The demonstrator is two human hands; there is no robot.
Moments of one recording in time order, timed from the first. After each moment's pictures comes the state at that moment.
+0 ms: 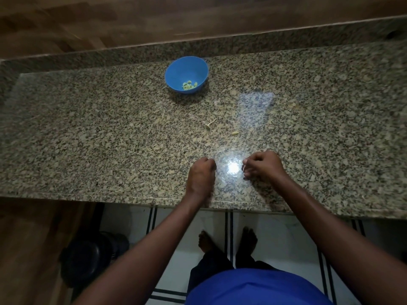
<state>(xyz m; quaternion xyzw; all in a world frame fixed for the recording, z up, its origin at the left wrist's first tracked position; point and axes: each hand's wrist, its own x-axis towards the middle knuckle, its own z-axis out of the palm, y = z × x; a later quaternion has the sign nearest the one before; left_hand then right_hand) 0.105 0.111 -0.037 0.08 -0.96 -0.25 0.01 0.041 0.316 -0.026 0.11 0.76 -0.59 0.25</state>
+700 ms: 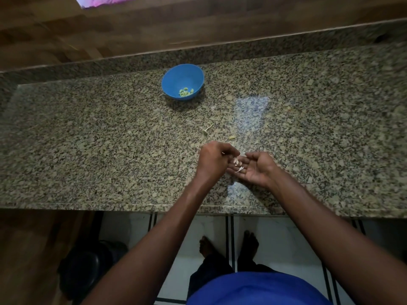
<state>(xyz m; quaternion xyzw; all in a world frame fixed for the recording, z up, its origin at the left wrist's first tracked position) 0.066 0.141 0.048 0.08 -0.88 -0.46 -0.06 0.026 0.294 -0.007 0.31 0.38 -0.78 0.39</state>
